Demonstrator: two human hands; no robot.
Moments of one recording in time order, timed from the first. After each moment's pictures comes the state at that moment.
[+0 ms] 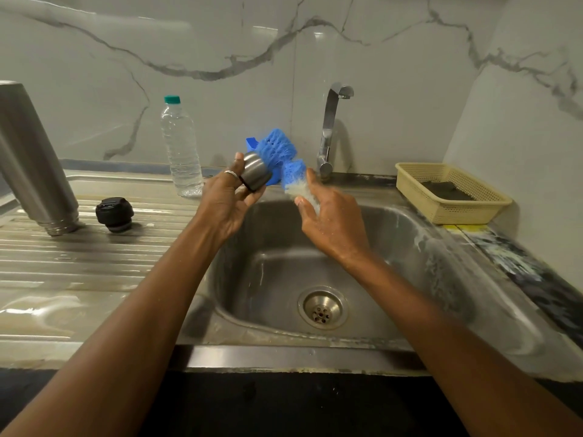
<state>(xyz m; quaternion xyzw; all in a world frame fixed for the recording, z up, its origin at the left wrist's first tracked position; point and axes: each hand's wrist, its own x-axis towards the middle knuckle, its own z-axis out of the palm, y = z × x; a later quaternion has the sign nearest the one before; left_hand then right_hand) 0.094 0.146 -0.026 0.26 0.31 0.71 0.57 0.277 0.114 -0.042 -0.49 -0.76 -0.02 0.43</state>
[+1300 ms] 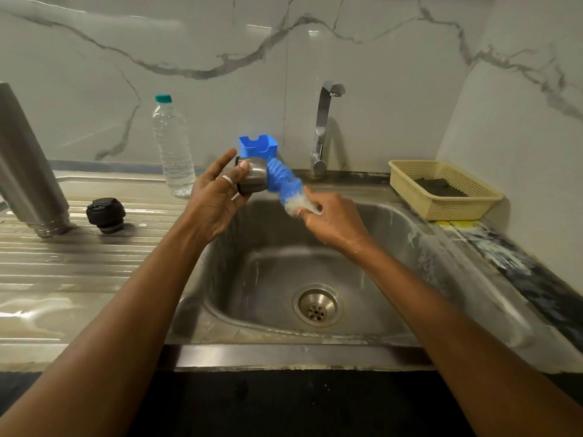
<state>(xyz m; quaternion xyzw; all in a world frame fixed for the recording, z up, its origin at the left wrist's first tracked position) 0.080 0.144 -0.033 0.36 0.31 0.68 0.55 0.292 0.124 -0.040 -0.57 -0.74 0.14 0.35</state>
